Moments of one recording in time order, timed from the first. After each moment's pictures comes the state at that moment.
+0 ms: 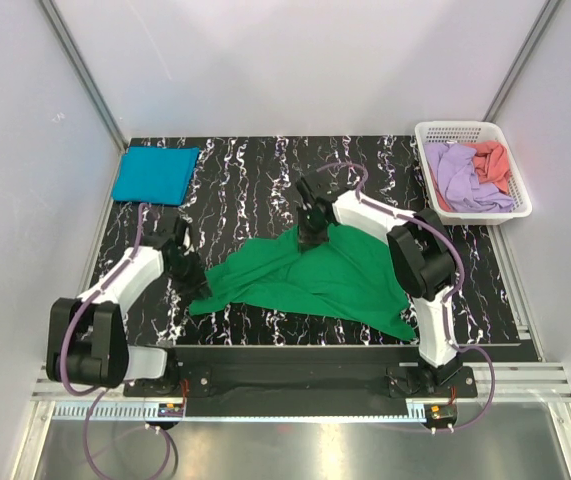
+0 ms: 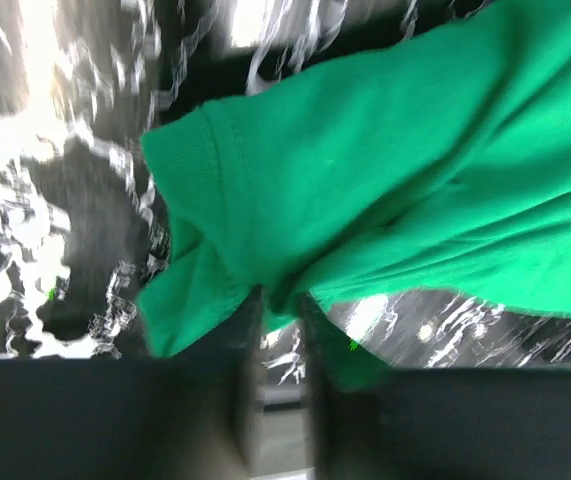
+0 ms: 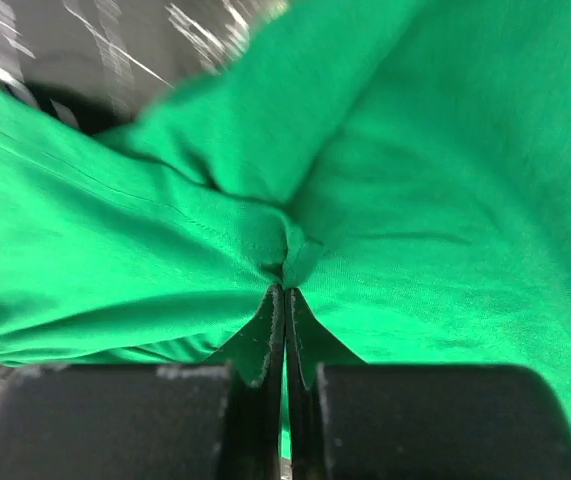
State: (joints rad) left arm -0.11 1.33 0.76 -0.77 0.20 -0.49; right arm 0.61 2.08 1.59 -0.66 -0.13 0.60
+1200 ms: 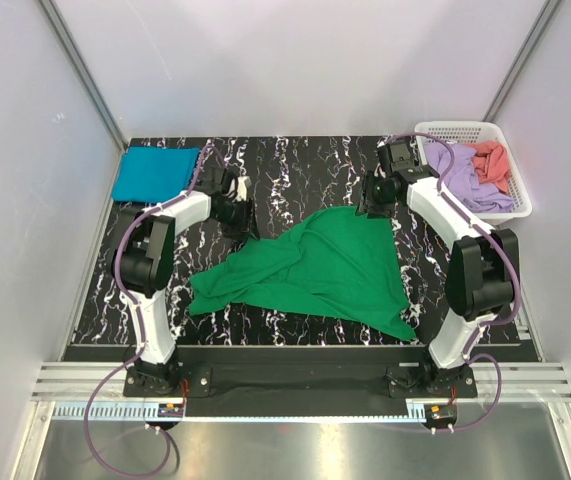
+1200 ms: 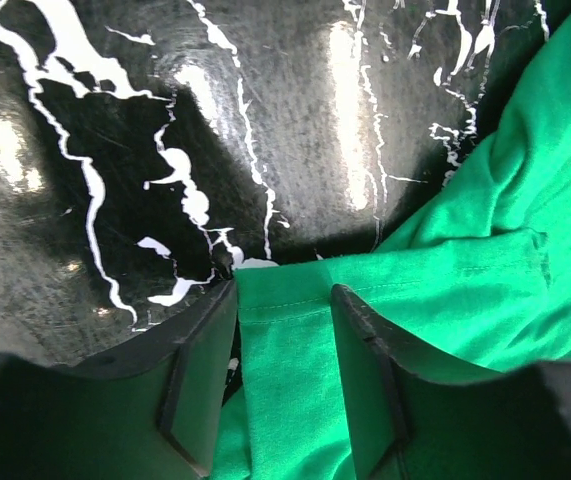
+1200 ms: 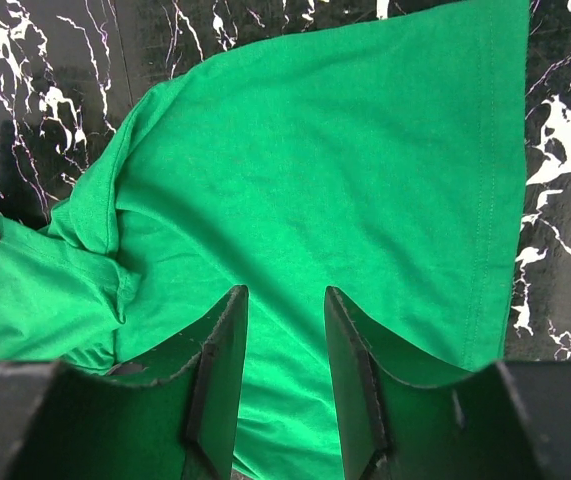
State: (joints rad) left arm -0.27 1.98 1.32 -0.47 0.39 -0.25; right arm 0.25 1.77 1.43 -0.66 -0.10 0.40
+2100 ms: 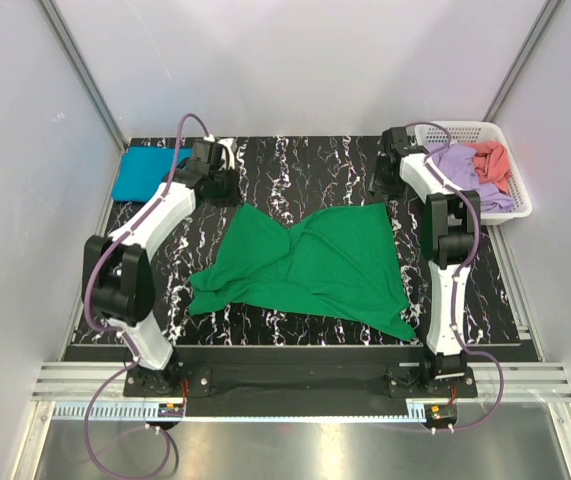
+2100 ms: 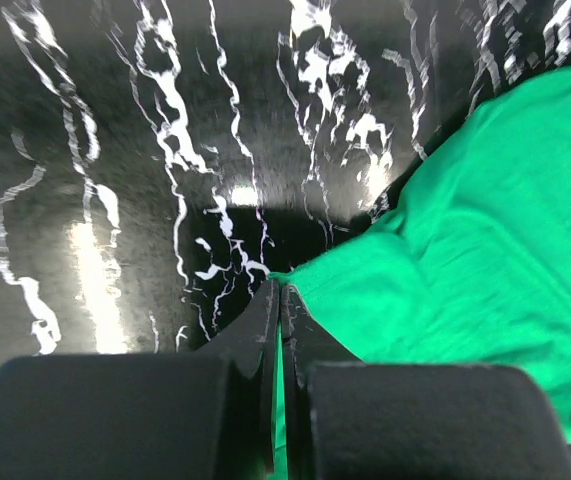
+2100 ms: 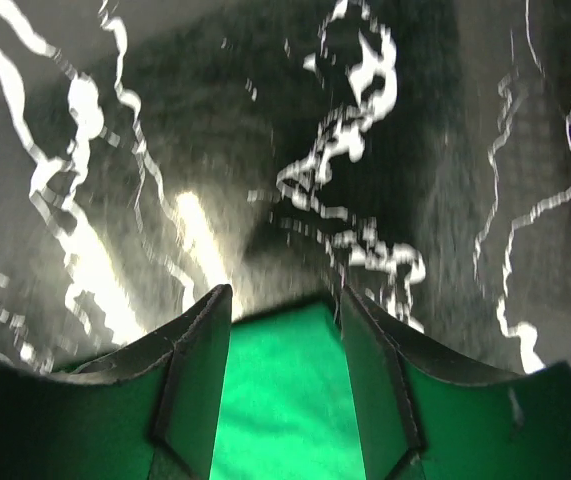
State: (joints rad) left arm -0.28 1.74 1.41 -0.54 0.17 -0.31; right arm 0.12 2.29 1.90 -0.68 0.10 0.38
